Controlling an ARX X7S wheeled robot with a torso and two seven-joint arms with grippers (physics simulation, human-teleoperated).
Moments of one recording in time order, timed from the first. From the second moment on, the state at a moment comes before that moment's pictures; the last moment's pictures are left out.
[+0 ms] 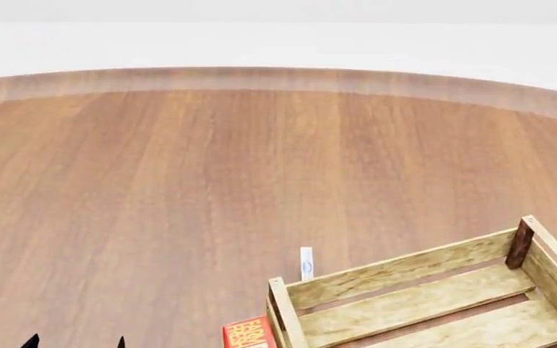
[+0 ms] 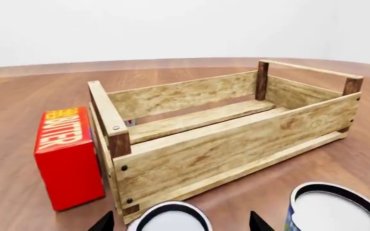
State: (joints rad) left arm -0.05 -0.19 0.25 -0.01 -0.18 -0.09 -0.27; right arm -0.44 0.16 -0.33 0.25 0.06 -0.68 0.46
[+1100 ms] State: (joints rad) left arm -0.06 -0.21 0.27 -0.04 -0.20 -0.07 -0.29; right arm -0.33 0.17 -0.39 0.41 0.13 -0.61 0.44
